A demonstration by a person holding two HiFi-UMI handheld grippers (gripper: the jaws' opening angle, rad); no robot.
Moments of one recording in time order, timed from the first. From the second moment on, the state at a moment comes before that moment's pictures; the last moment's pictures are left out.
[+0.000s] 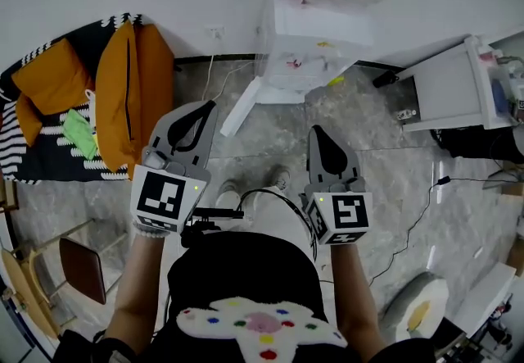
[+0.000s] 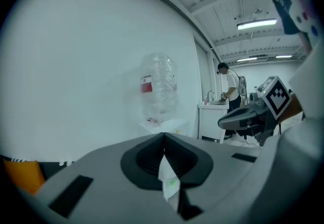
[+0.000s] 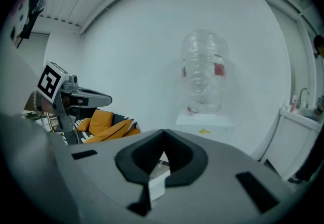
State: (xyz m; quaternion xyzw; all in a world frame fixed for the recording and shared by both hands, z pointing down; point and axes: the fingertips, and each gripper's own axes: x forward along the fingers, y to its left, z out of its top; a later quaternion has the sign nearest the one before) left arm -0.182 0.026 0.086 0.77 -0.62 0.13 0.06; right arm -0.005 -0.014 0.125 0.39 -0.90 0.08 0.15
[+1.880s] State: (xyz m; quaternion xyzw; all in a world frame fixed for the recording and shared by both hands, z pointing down) left arm -0.194 0.068 0.069 0.79 -0.60 0.10 0.05; right arm -0.021 0.023 0.081 0.41 -0.90 0.04 0.13
